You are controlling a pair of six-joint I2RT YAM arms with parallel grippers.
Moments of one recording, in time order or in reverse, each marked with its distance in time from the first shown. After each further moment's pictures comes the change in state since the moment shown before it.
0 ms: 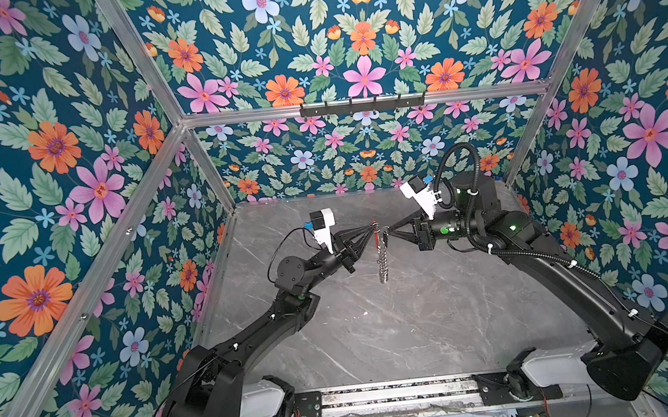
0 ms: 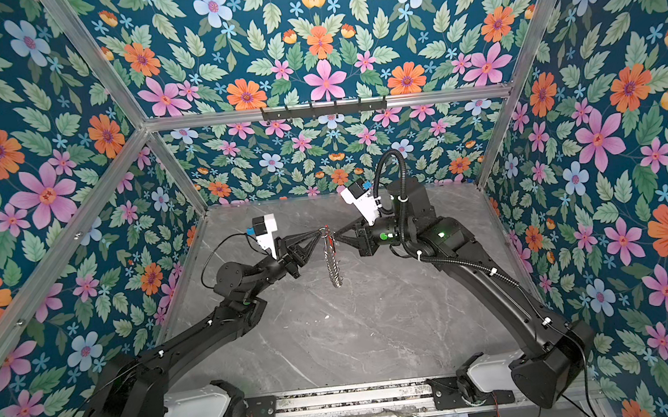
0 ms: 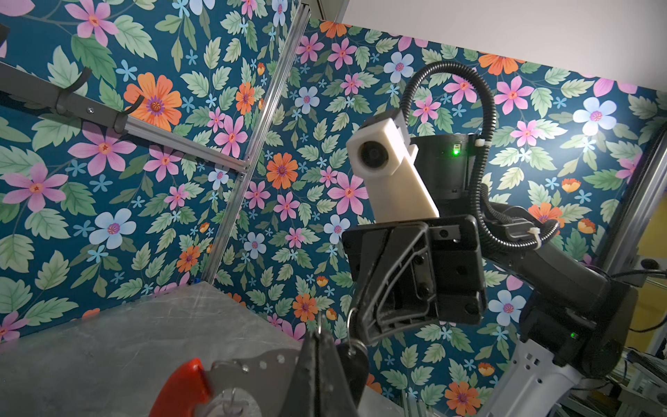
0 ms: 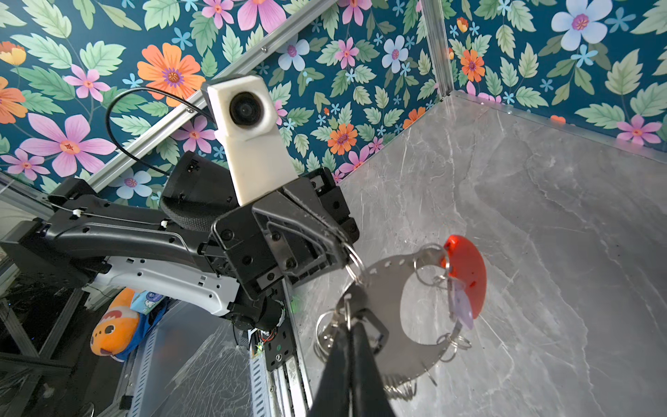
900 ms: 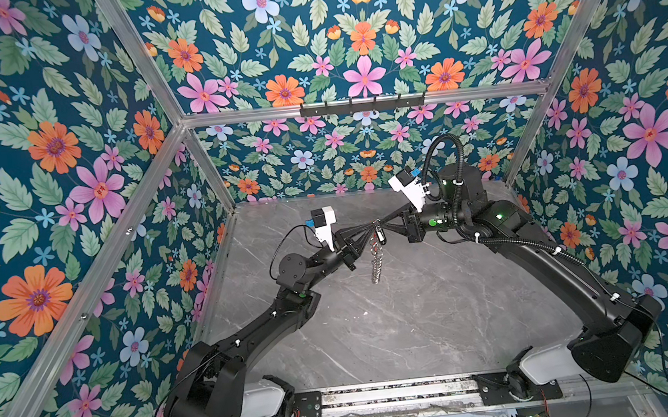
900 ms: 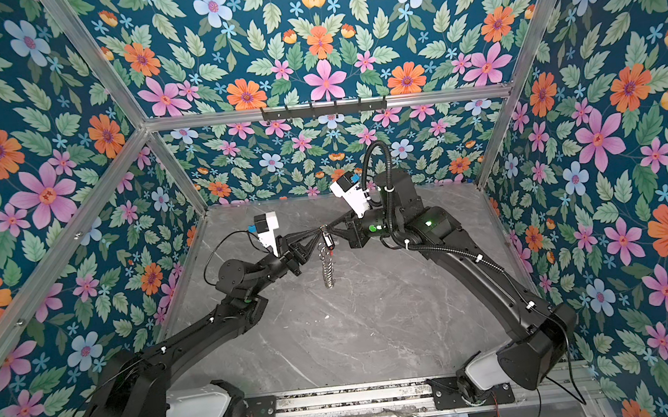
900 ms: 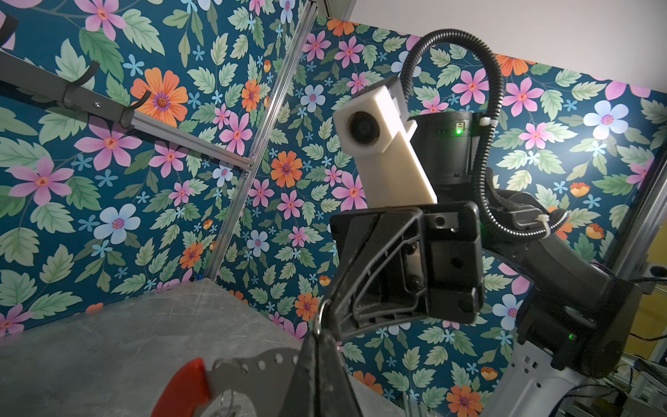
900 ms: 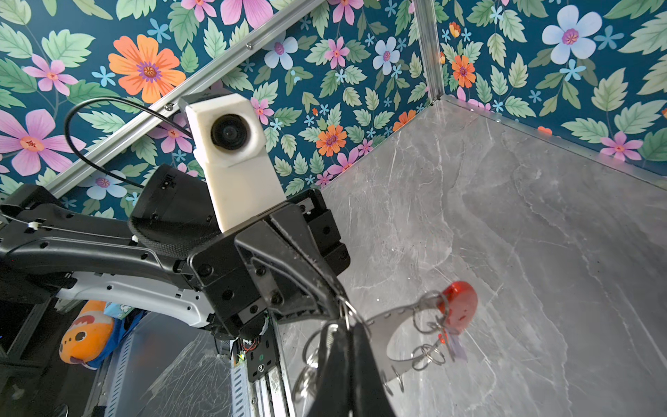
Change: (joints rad) left arm 0.000 0.021 0.017 -0.008 -0.002 -0.008; right arm 0.020 0.105 0.117 -0.042 0.051 -0.043
